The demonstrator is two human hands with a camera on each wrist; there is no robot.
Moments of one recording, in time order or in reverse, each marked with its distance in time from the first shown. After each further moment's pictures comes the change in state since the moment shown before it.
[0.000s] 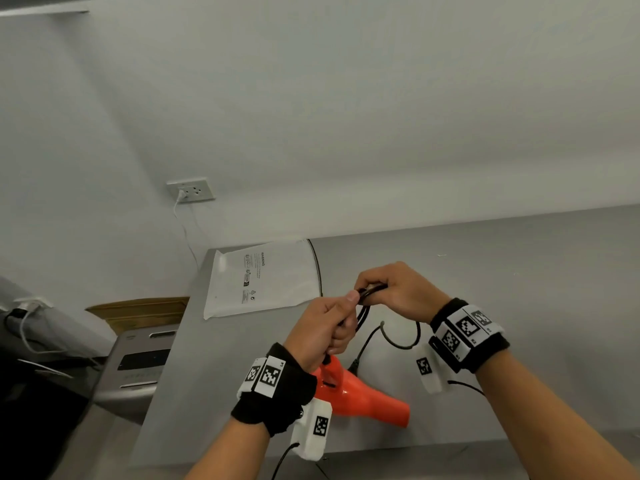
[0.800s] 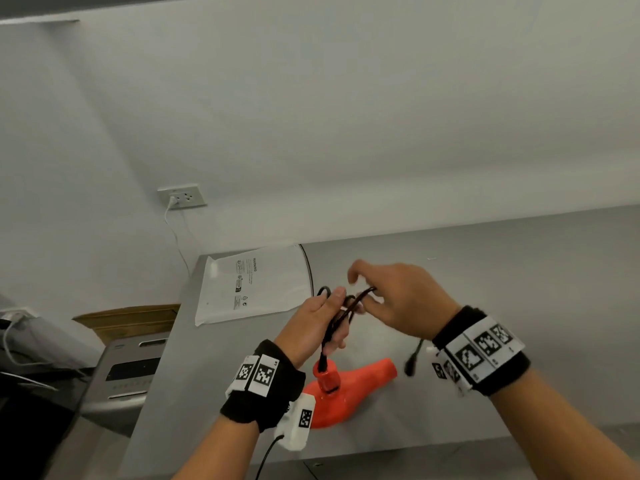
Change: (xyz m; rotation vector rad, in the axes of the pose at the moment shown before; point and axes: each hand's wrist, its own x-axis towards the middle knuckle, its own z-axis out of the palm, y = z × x) left_hand 0.003 0.012 0.002 0.234 -0.020 0.011; right_hand -0.033 -0.049 -0.012 -0.661 0.132 -0.115
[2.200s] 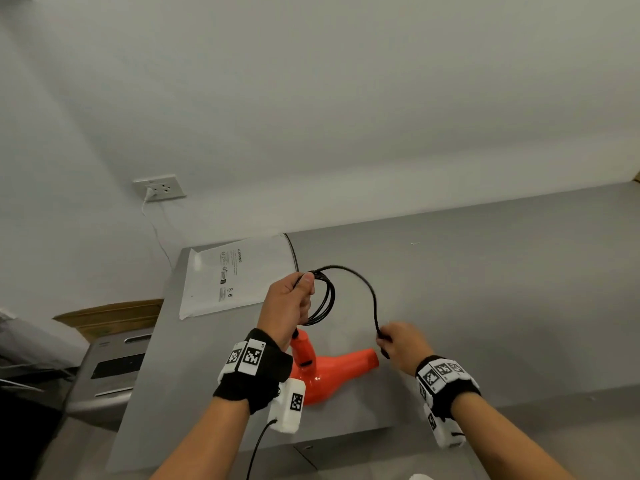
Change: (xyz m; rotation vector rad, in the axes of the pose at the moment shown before) left_hand 0.023 -0.036 -0.011 -0.103 0.330 -0.017; right_hand -0.073 0.085 0.169 0.252 -0.262 0.602
